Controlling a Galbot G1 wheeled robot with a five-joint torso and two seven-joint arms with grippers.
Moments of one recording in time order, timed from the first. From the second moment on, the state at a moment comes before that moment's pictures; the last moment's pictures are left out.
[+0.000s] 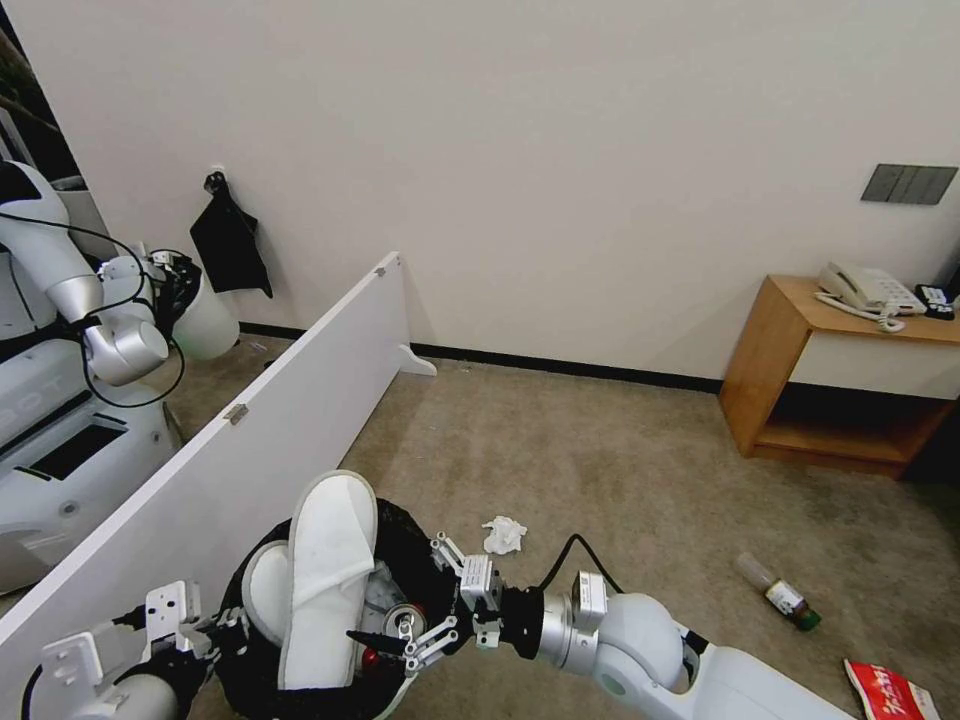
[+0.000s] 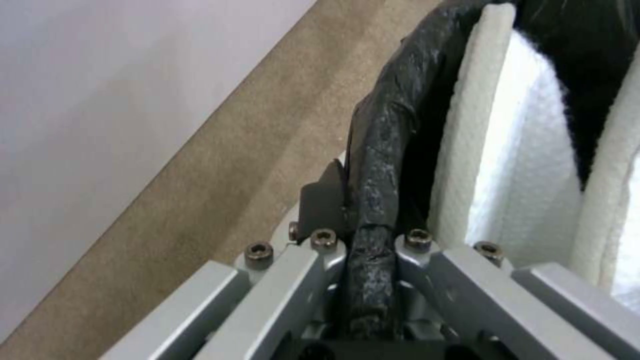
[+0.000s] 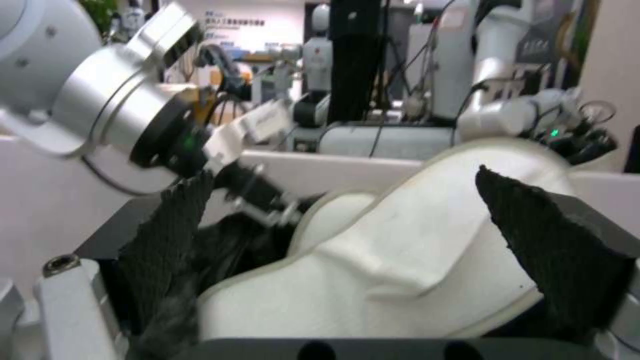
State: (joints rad) left arm 1.73 -1.18 -0.85 -2.43 -1.06 0.74 -0.49; right arm -0.79 0.92 -0.35 1.89 0.67 0.20 -0.53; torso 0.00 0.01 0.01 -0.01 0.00
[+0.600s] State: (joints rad) left arm 1.72 -1.19 -0.87 -2.43 -1.05 0.74 -0.49; right arm -1.02 0.93 0.10 1.86 0.69 0.19 -0.21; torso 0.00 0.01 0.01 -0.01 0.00
